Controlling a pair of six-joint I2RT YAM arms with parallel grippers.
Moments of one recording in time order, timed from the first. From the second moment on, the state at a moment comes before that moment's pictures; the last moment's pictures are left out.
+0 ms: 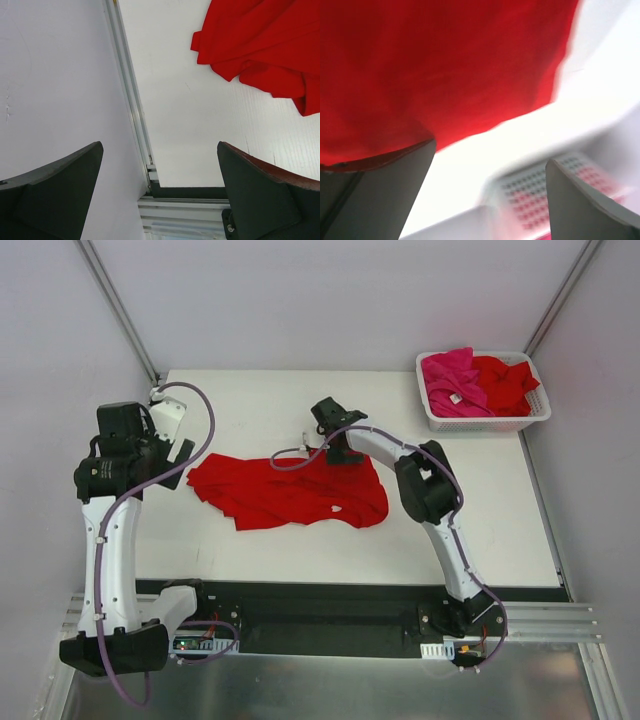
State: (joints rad) left arm 0.12 1.02 1.33 -1.07 -0.06 0.54; right arm 0.66 2.33 1.91 -0.75 0.43 -1.03
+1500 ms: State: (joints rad) left arm 0.13 1.03 1.41 -1.18 -0.09 0.58; right arm 0.54 2.38 2.14 -1.26 -0.32 -0.49
